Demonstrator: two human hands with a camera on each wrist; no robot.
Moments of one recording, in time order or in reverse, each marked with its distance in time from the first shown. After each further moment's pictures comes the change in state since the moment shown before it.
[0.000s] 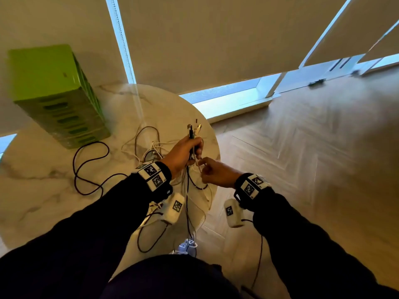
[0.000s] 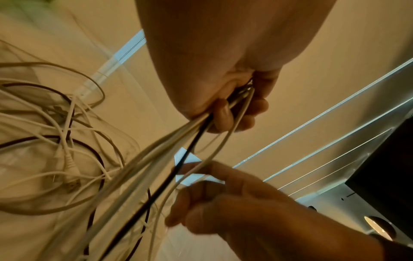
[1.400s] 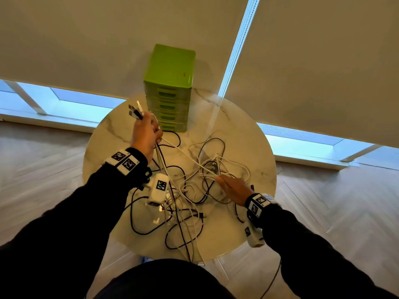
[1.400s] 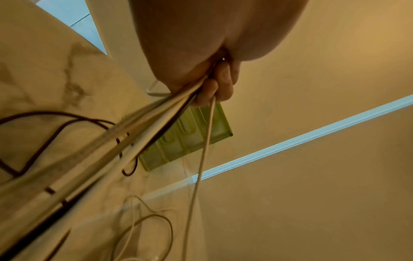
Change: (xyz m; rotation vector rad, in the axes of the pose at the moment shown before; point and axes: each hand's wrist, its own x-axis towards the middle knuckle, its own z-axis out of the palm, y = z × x) left_hand -0.106 0.028 -0.206 -0.444 1.010 0.262; right_hand 0.097 -0.065 0.052 -0.580 -0.089 -0.333
